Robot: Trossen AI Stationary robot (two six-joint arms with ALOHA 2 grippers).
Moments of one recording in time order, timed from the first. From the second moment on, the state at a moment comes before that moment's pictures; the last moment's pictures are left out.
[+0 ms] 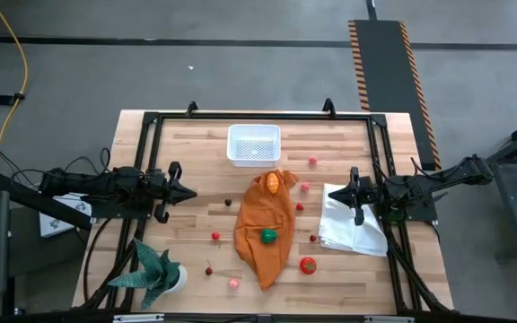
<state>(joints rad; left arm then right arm) 0.01 0.02 0.01 0.01 0.01 -0.14 0.27 0.18 0.01 0.05 0.29 0.18</state>
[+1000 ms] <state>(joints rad) 0.01 0.02 0.01 0.01 0.02 -0.31 0.27 0.18 0.01 0.05 0.29 0.18</state>
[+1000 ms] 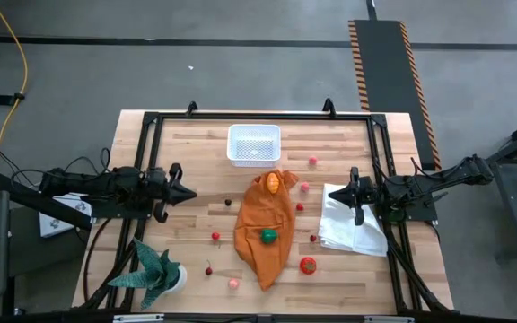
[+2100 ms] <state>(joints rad) 0.01 0.02 0.01 0.03 -0.06 -1.31 0.27 0.18 0.01 0.57 0.46 0.79</state>
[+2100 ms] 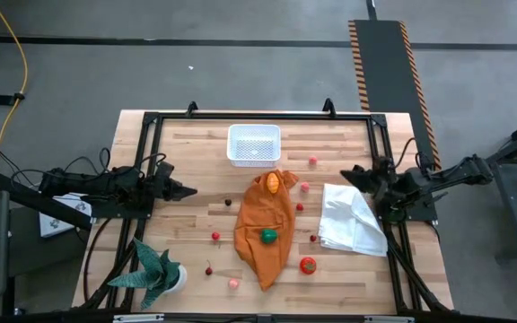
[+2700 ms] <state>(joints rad) 0.01 0.02 0.01 0.06 -0.32 -1.16 0.27 0.47 0.53 0.05 0.67 0.68</state>
